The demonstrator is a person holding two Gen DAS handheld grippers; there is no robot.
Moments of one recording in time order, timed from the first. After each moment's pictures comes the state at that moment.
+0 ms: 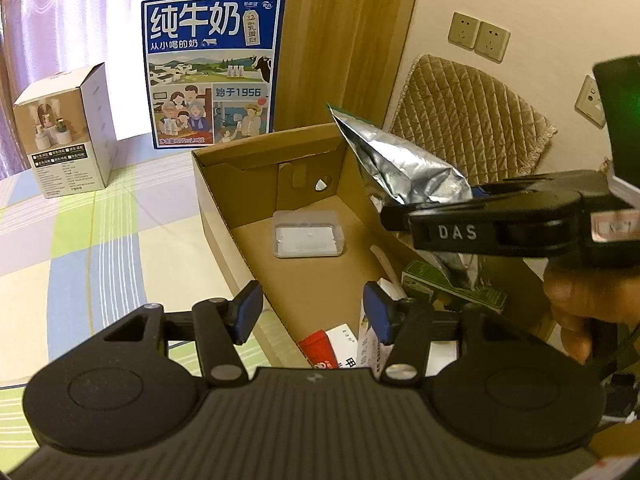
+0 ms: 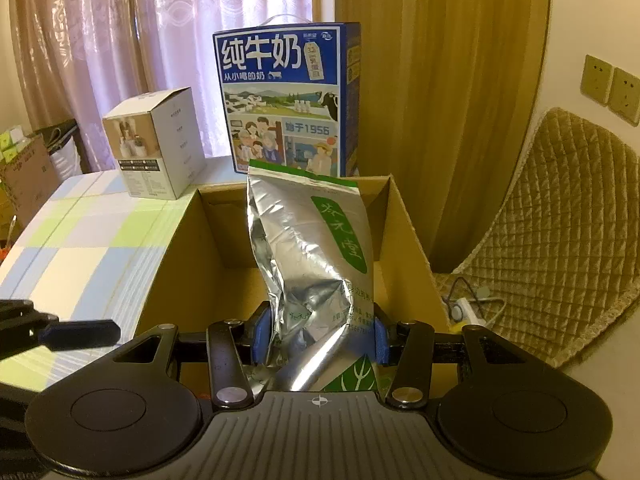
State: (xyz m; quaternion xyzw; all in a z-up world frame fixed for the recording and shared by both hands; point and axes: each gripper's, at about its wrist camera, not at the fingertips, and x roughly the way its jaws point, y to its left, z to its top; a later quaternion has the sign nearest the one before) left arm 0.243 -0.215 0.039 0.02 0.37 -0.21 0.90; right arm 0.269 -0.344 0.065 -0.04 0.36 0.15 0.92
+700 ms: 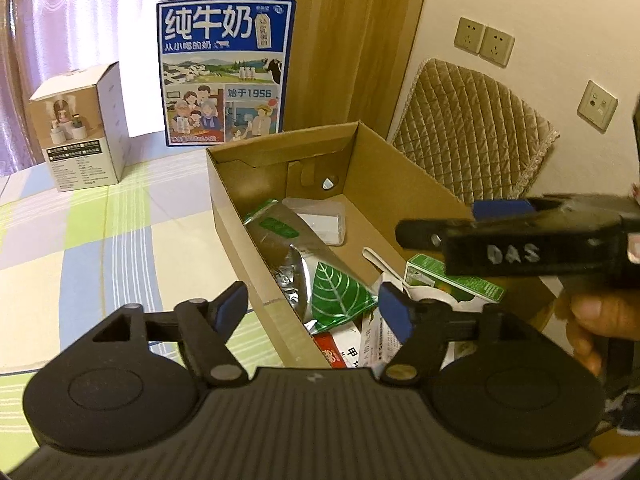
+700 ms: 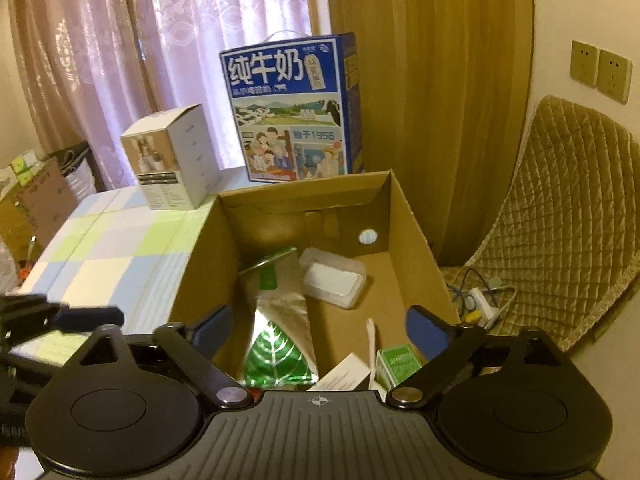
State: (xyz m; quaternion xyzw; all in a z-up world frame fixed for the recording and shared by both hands) left arm 0.226 -0.207 0.049 0.01 0.37 -0.19 0.91; right arm 0.228 -0.358 0.078 0.00 0.35 0.16 0.92
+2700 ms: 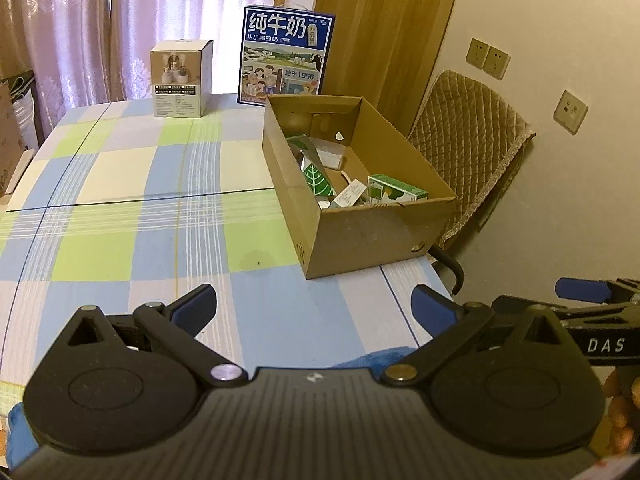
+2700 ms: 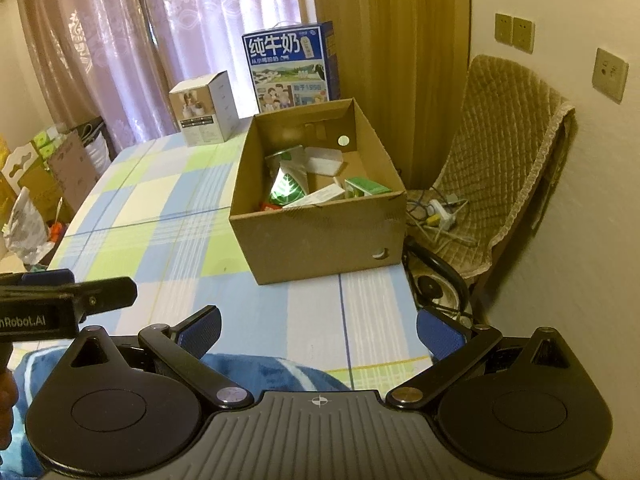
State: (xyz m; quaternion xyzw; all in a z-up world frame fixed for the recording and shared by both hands) left arm -0.039 -0.198 0.103 -0.05 0.38 -0.09 0.92; right arm -0.055 -0.412 0.126 0.01 0.39 0.13 0.91
